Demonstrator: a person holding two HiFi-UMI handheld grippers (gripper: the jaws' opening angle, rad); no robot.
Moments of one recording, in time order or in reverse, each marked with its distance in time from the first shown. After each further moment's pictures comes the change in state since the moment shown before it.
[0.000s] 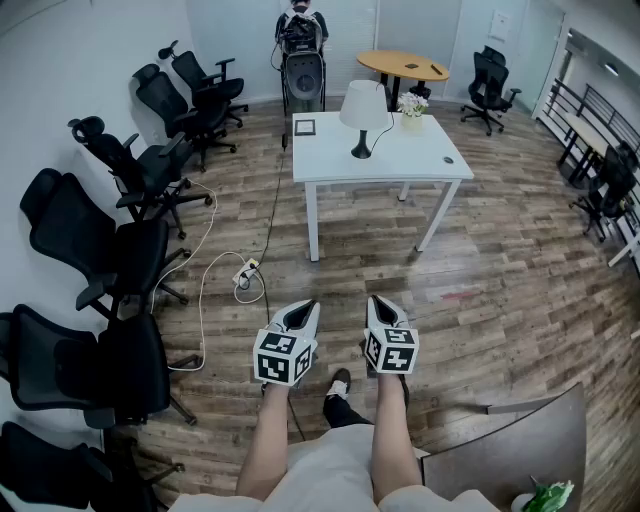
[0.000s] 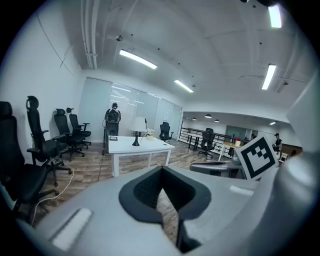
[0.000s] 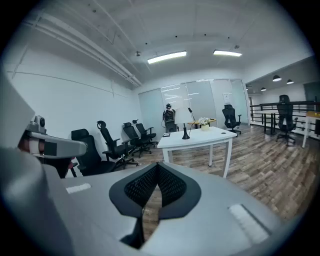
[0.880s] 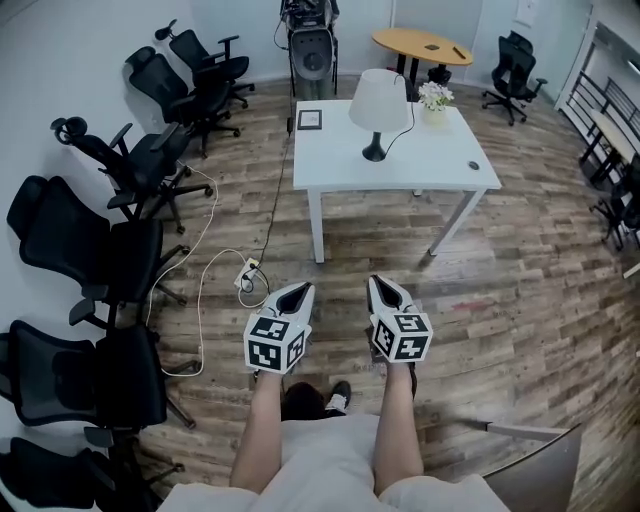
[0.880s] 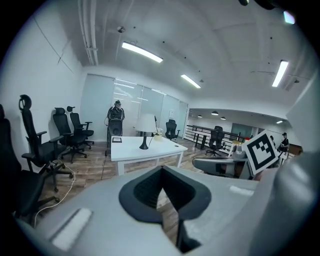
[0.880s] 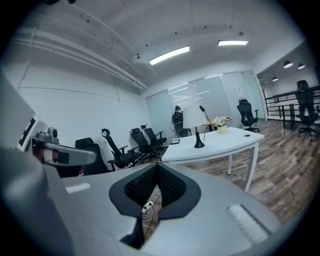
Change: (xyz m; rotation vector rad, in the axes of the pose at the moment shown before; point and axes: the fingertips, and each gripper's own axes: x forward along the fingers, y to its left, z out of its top) left arm 0.140 0.099 0.064 -0.014 0.038 0.048; right arm 0.160 -0.044 0.086 0.025 -0.036 0.165
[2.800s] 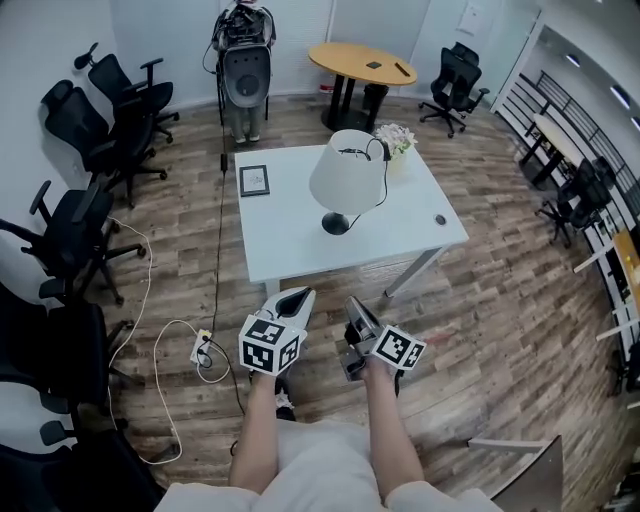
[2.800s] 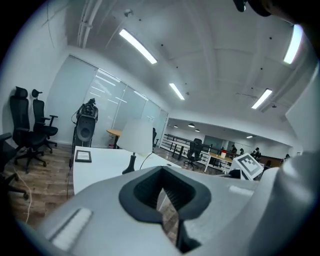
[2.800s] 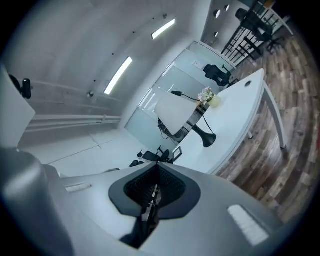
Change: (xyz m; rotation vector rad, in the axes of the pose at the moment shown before) left arm 0.249 0.112 0.148 -0.009 -0.089 -0.358; right arm 0.221 -0.102 0.103 0.645 -0.177 0.087
